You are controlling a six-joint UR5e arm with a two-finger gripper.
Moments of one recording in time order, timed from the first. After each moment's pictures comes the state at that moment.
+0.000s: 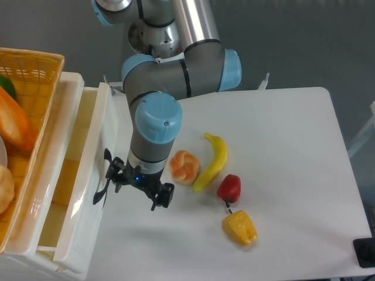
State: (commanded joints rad) arm 2.27 -1.99 -1.46 -1.16 1.30 0.66
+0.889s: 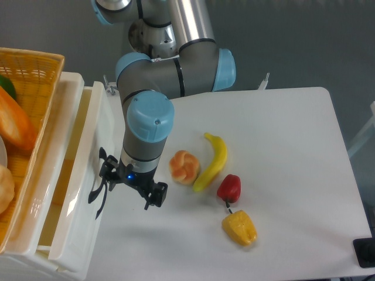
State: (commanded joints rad) arm 2.25 -1.98 -1.47 -1.16 1.29 0.66
